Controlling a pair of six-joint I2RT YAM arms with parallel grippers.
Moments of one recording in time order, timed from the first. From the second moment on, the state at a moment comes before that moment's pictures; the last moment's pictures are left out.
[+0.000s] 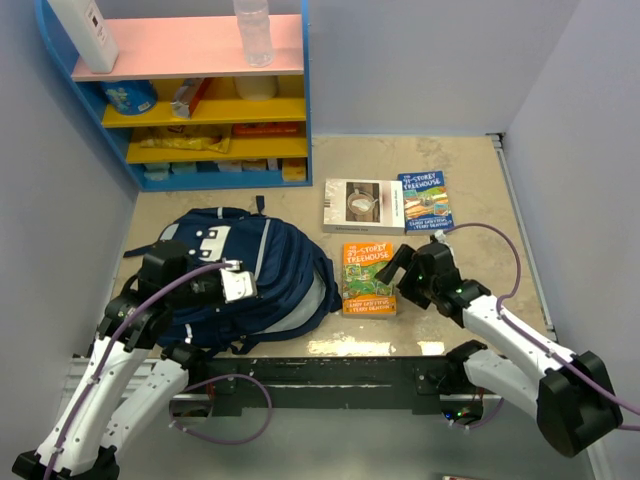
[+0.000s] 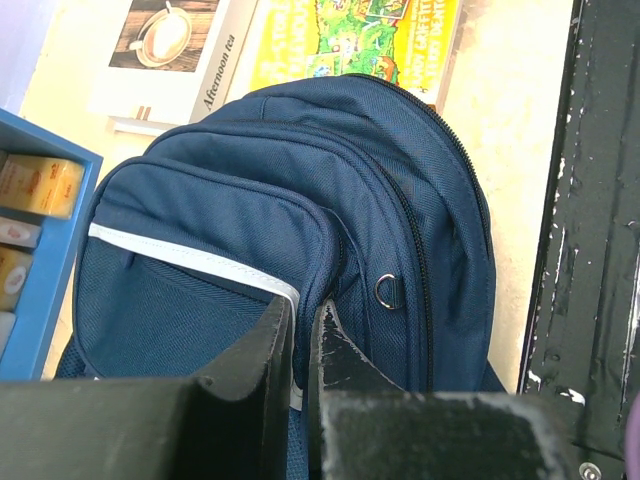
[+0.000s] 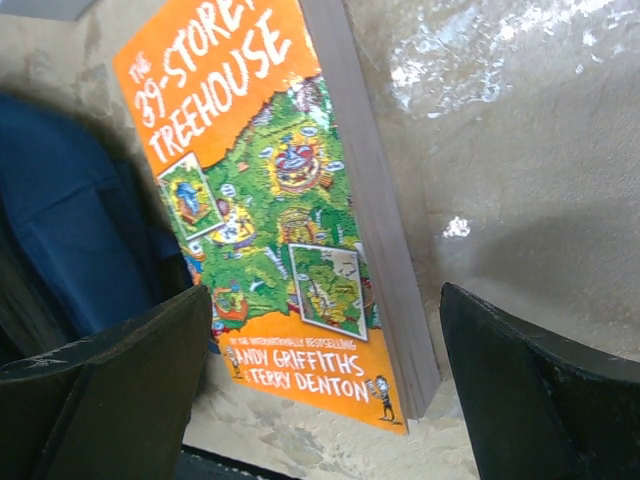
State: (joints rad) left arm -0.37 0.58 0.81 -0.83 0.65 0.78; right arm 0.45 0.95 0.43 -0.29 0.01 0.97
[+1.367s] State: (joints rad) left arm -0.37 0.59 0.81 -0.82 0.65 0.77; right arm 0.53 1.00 0.49 -0.16 -0.07 1.00
